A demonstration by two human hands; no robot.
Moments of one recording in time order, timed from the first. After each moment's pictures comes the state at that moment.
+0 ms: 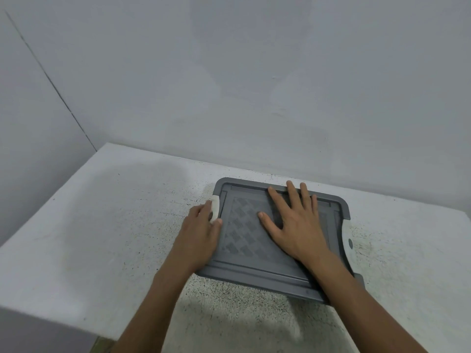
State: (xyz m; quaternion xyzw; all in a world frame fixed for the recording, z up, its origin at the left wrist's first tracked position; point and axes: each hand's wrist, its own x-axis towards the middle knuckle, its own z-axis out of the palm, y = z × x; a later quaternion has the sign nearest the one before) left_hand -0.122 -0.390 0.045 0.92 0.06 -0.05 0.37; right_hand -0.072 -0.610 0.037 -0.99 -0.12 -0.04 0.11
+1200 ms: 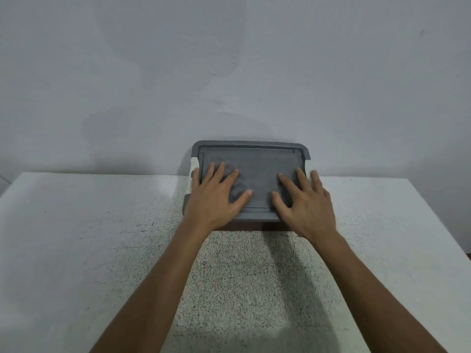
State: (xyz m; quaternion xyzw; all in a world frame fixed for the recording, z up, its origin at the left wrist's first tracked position) left_hand 0.024 -0.470 0.035 0.98 -0.18 0.02 0.10; right_hand -0.030 -0.683 0.045 -0.99 0.05 -0.08 0.07
